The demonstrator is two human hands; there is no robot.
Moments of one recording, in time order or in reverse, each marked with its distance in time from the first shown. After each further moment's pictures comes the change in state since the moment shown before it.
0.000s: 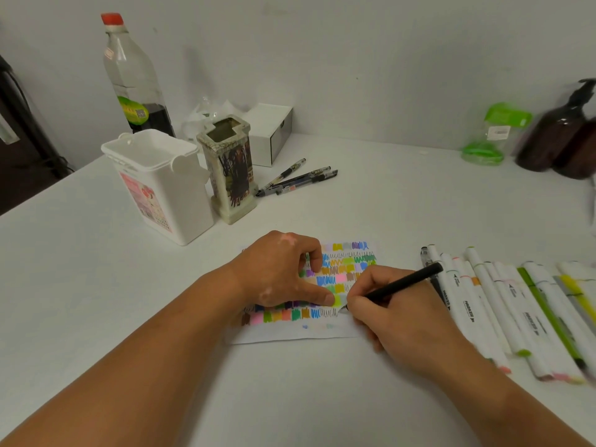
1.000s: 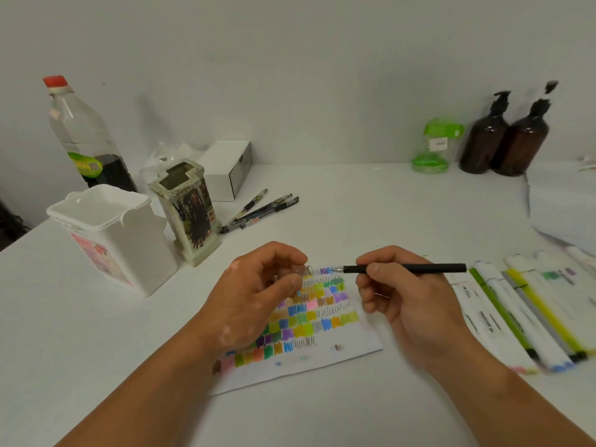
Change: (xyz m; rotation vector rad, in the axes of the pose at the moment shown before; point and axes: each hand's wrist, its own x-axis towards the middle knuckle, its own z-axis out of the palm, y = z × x) left_hand -0.008 0.020 0.001 -0.642 0.213 0.111; right_hand 0.008 0.001 -0.038 0.760 0.237 -0.102
